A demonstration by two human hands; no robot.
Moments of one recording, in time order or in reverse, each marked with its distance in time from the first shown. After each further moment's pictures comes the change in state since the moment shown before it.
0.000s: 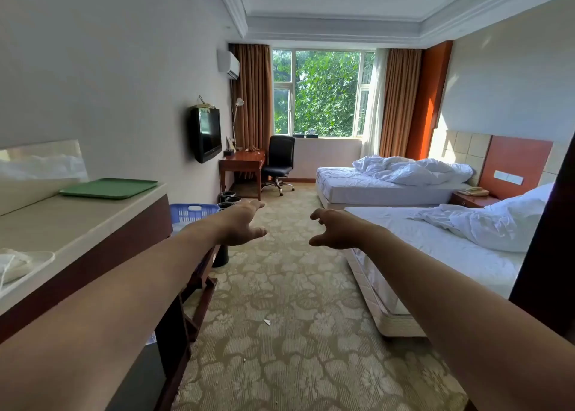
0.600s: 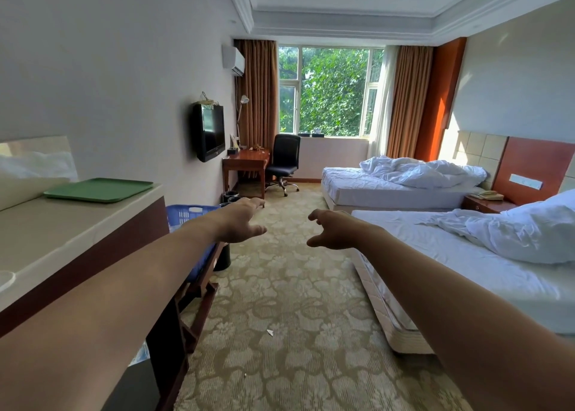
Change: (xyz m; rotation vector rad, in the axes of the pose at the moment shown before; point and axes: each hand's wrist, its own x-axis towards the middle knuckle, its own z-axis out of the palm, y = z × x) left_hand 0.092 -0.062 0.003 0.008 -0.001 -0.033; right_hand 0.113 0.008 0.015 0.009 -0.021 -0.013
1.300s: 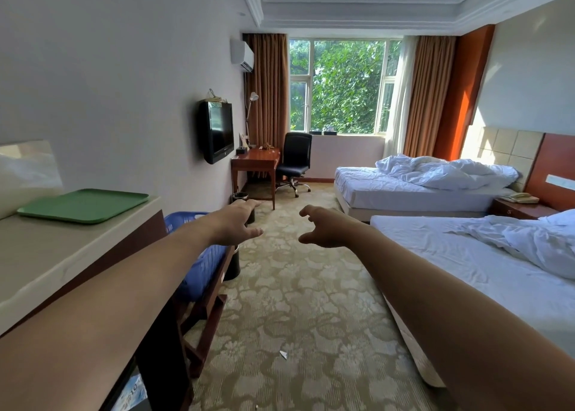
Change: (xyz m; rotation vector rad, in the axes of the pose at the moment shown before) left_hand 0.146 -0.119 -0.001 0.018 -0.001 -0.067; right_hand 0.185 -0.010 0.014 0.060 0.029 -0.052
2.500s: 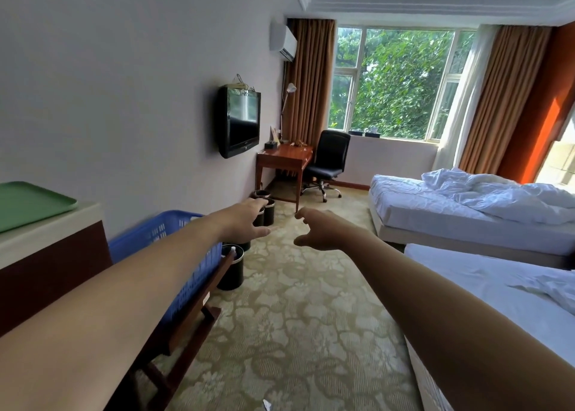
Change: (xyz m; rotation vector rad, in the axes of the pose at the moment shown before) left_hand 0.314 -0.016 0.054 -0.036 0.024 -0.142; right_hand 0.303 0.167 -0.008 -0.027 -0.065 -0.193
